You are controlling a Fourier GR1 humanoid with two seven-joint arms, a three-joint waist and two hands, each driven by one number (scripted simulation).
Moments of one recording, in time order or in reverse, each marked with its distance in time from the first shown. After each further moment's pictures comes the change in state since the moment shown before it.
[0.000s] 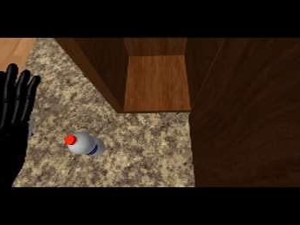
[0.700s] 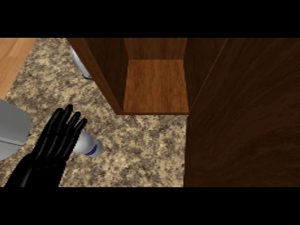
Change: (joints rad) left arm 0.264 -0.071 -0.210 -0.065 0.200 -0.032 0.212; right arm 0.248 0.050 0.077 -0.124 -0.245 0.088 0.117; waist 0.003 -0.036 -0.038
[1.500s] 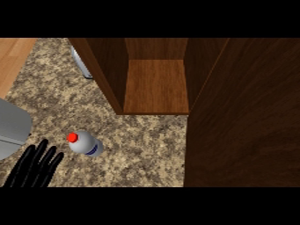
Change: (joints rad) left arm 0.310 0.073 0.062 -0.115 0.125 -0.134 -0.055; right arm 0.214 0.018 0.027 -0.042 -0.063 0.108 -0.062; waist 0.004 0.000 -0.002
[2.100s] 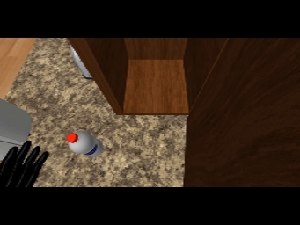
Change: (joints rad) left arm 0.007 0.016 0.142 0.106 0.063 -0.101 -0.125; right arm 0.069 -0.007 -0.023 0.009 -0.008 0.074 -0.079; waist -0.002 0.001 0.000
